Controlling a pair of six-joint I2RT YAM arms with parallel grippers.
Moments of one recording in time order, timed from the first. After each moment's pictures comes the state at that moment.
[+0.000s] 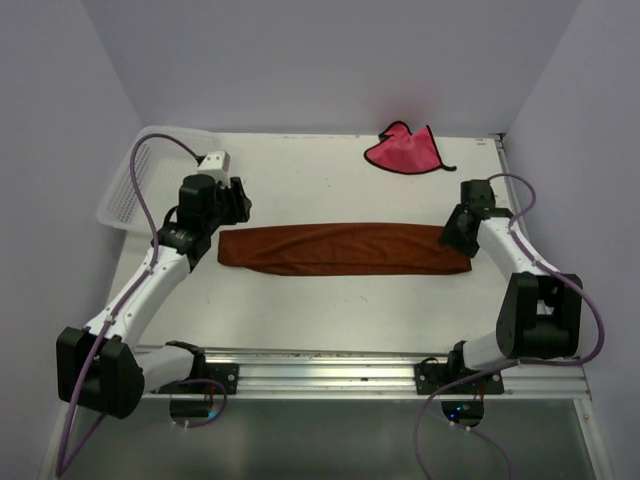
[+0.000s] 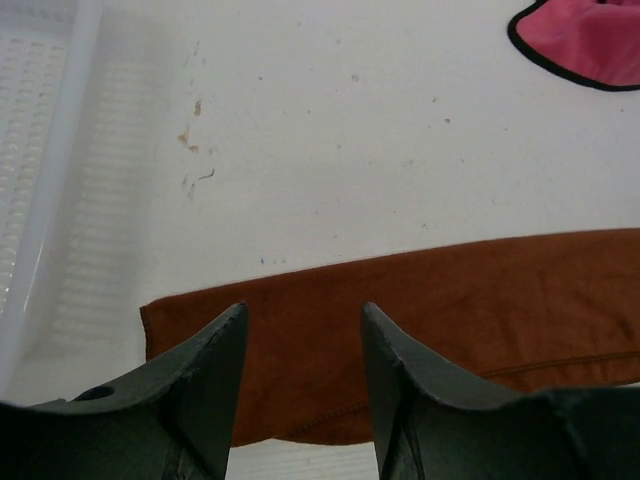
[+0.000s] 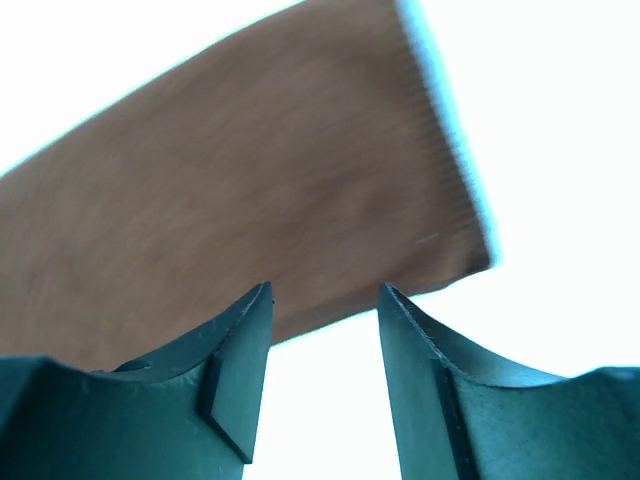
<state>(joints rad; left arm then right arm) -0.25 1.20 0.91 -0.20 -0.04 -0.27 0.01 1.46 0.97 -0.61 0.18 0.50</state>
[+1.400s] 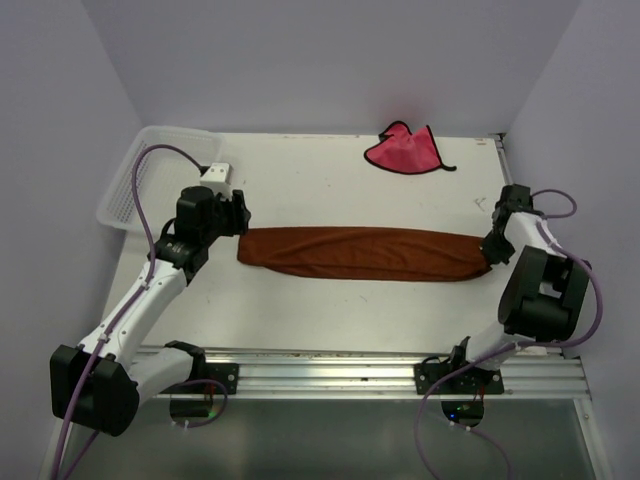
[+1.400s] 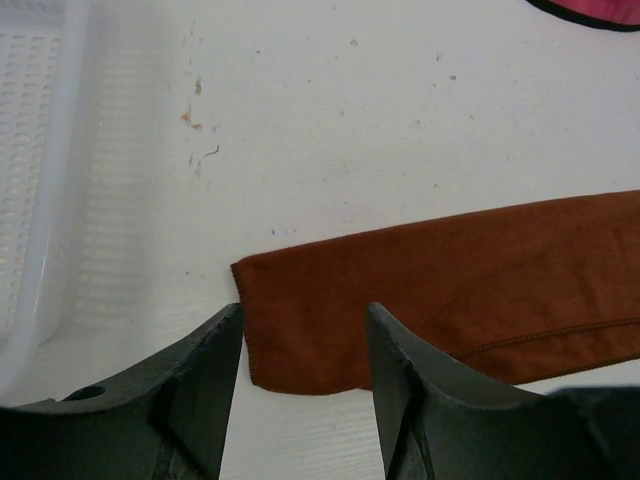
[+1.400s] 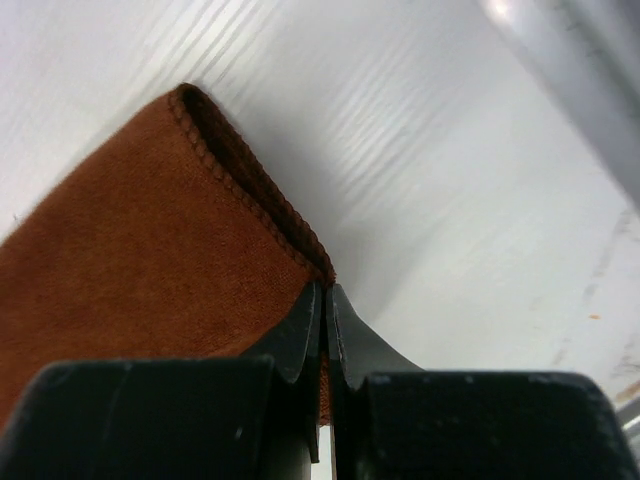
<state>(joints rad) -0.27 1.08 0.82 -0.21 -0.02 -0.17 -0.31 1.62 1.02 -0.64 0.28 0.49</state>
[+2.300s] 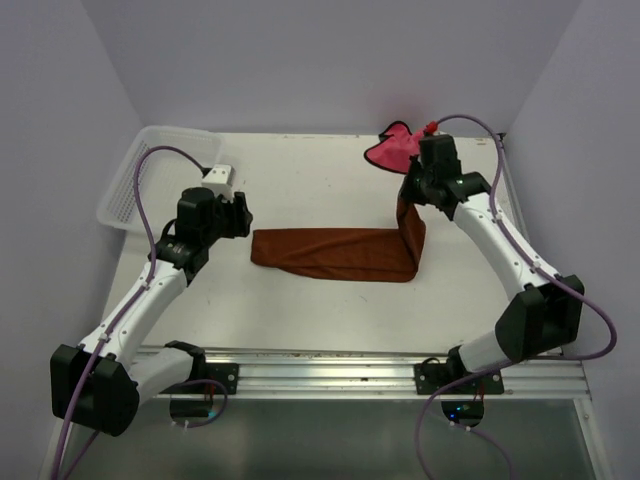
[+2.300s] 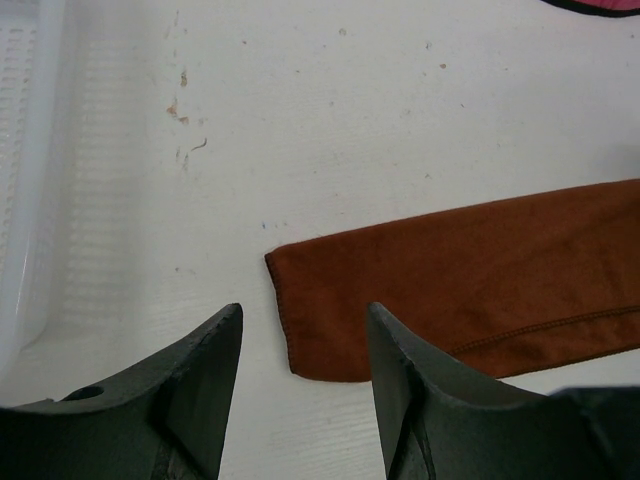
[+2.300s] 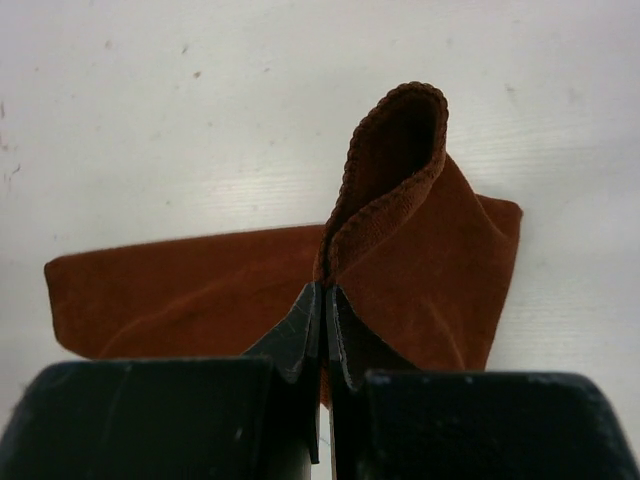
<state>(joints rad) -0.27 1.08 0.81 -0.21 0.00 -0.17 0.26 1.45 1.33 -0.61 0.11 0.49</state>
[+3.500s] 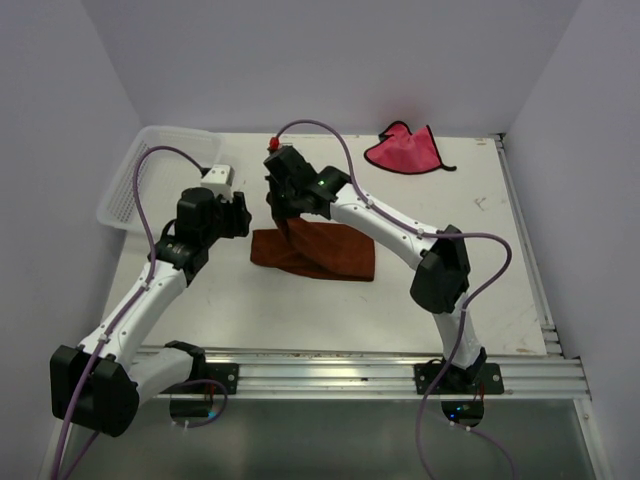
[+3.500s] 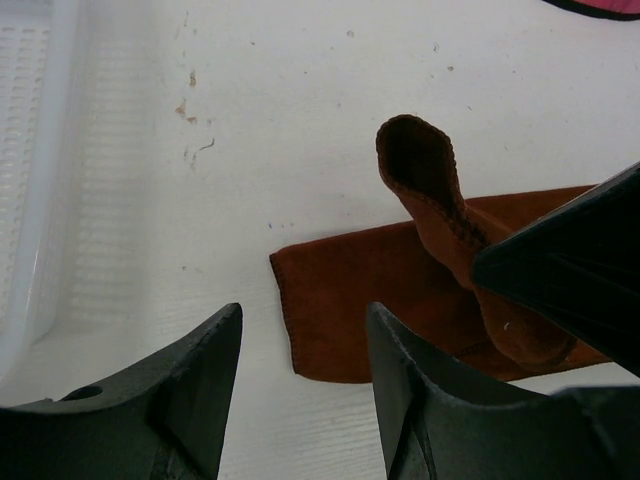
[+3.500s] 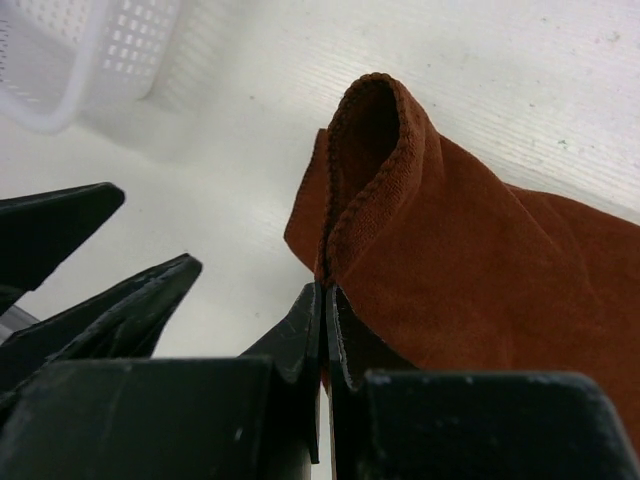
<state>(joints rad) -0.27 1.08 0.81 -0.21 -0.01 -0.17 0.88 2.08 2.04 -0.76 0.14 0.59</state>
